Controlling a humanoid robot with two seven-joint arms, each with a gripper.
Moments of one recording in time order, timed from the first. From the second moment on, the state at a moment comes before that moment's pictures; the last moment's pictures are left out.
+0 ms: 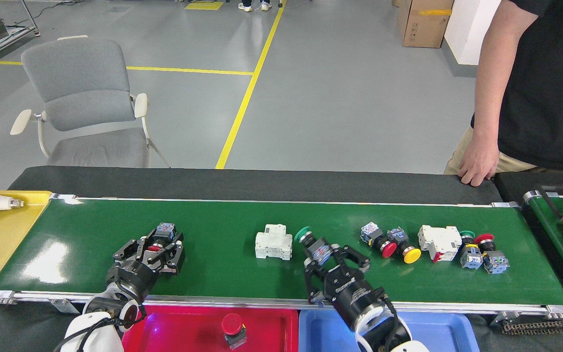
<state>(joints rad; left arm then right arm) -0.34 0.07 0.14 -1.05 -1.59 -0.38 -0.05 -0.07 0.01 0.43 -1.51 1.47 -0.40 0.03</state>
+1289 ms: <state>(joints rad) 0.21 0.15 0.40 -1.63 -1.40 -0.58 -0.01 0.19 0.07 -0.05 -1.70 1.46 -0.21 -0.03</state>
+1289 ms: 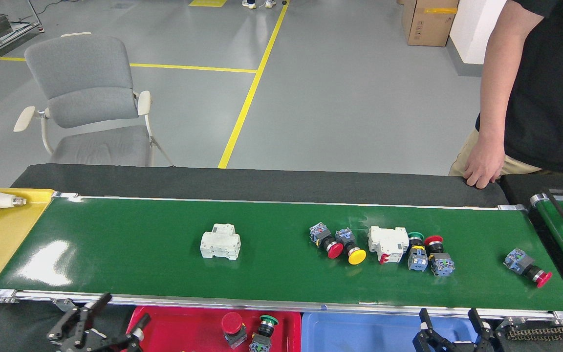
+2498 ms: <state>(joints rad) -0.28 0.11 0.10 -1.17 -1.46 -0.39 -0.09 -0.54 0.16 0.57 -0.88 1.37 0.01 0.09</state>
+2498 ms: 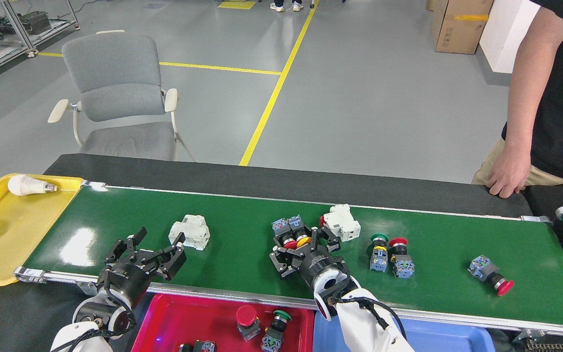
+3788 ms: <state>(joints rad) -0.21 0.12 0.11 -1.18 -1.45 -0.19 0.03 0.39 0.08 -0.22 -1.74 1.36 -0.30 -0.07</state>
